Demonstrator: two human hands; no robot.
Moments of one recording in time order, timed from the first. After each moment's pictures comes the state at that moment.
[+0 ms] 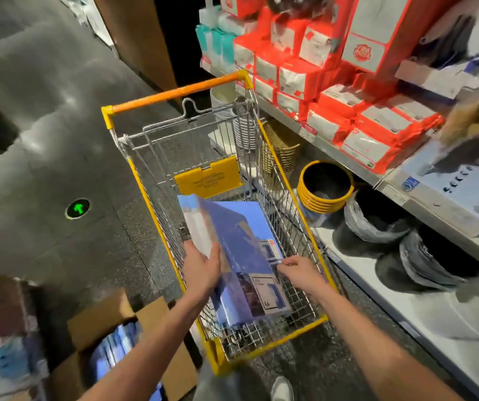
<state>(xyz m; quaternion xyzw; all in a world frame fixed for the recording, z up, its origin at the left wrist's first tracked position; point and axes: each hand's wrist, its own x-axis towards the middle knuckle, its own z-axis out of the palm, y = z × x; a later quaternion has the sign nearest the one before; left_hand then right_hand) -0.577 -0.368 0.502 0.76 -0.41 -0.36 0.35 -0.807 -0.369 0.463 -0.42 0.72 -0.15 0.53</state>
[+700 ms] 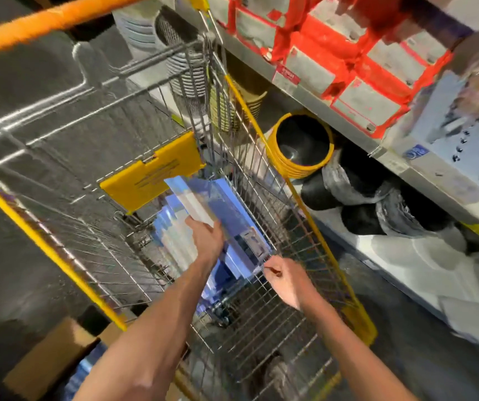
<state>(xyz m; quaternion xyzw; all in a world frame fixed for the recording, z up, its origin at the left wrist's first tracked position) -0.607 -0.603 0.311 0.72 -0.38 -0.54 0.22 -0.751 -0.483 0.414 -0.41 0.78 0.00 0.47</state>
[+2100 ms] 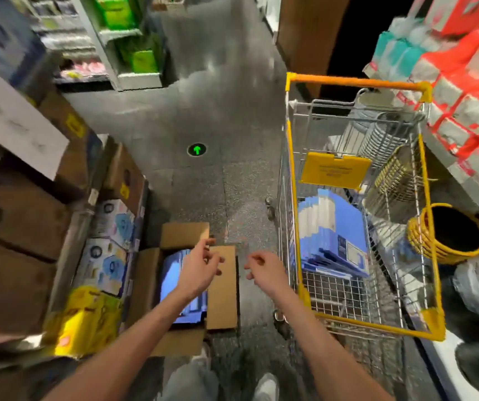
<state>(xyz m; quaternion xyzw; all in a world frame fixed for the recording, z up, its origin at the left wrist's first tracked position) -0.369 -0.132 0.486 0.78 -0.33 -0.35 0.40 -0.525 -0.210 0.505 -0.62 0.54 -0.10 0.56</state>
